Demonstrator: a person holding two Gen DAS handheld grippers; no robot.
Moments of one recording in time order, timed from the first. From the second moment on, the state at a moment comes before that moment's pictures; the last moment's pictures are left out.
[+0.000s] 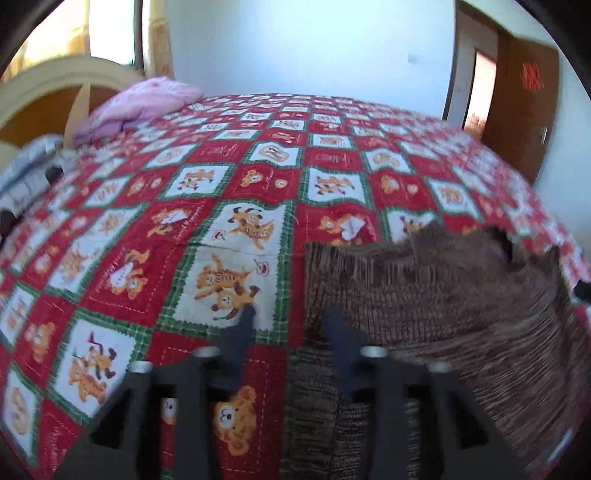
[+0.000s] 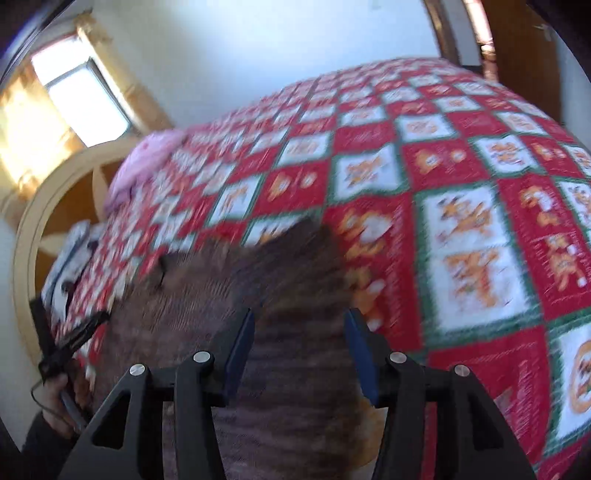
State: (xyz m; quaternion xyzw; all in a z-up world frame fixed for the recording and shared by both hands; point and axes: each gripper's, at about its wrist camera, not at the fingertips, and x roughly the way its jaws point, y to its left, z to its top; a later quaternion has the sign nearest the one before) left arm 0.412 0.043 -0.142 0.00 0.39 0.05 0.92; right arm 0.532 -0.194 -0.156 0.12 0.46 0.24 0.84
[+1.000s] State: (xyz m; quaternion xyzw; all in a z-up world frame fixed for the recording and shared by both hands) left arm 0.441 0.023 -0.154 0.04 0.41 -0.03 0.91; right arm 0.542 -0.204 -0.195 0.20 0.41 0.21 0.86
